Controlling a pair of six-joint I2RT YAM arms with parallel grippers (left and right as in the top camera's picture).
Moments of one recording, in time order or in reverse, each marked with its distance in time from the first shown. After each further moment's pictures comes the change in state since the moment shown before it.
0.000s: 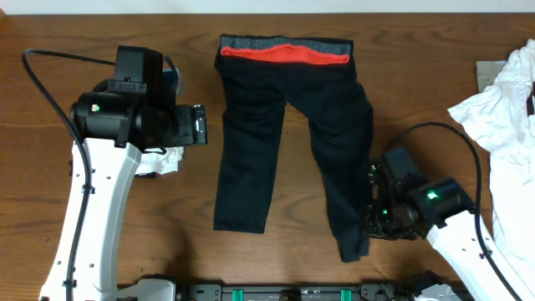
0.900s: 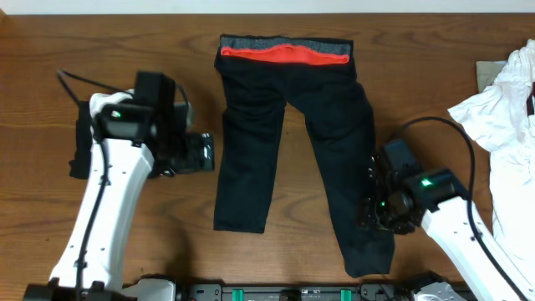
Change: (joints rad) left arm -0.005 0.000 -0.254 0.013 0.081 0.000; right arm -0.029 0.080 0.000 0.091 -0.020 -0.053
